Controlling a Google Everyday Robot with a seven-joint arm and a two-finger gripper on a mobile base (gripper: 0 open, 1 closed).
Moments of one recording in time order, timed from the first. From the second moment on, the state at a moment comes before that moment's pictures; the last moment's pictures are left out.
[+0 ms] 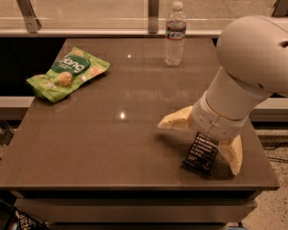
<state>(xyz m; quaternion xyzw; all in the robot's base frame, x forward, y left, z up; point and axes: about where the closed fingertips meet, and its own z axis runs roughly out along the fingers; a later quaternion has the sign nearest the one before) 0.400 -0.125 0.814 -0.95 0.29 0.02 0.10</state>
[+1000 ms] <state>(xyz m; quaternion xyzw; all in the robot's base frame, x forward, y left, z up) 0.399 -0.124 0.819 -0.95 0.28 0.02 0.10</state>
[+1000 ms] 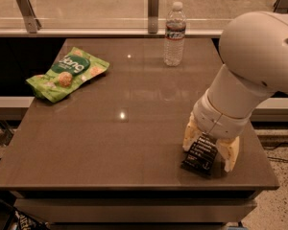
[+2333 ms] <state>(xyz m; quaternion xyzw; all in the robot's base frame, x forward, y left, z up) 0.399 -0.124 0.827 -0.95 0.28 0.02 0.10</state>
